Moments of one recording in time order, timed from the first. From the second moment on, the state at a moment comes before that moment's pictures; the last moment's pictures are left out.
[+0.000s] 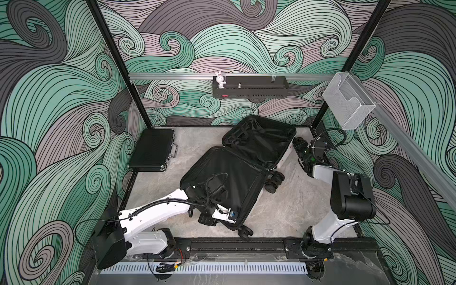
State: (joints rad) left arm -0.93 1.22 0.88 -0.98 0.32 0.87; right arm -0.12 1.71 0.86 0.48 -0.12 0.92
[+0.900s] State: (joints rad) left arm -0.97 1.30 0.87 -0.88 0.39 0.67; right arm -0.11 1.73 0.85 0.36 -0.08 0.85
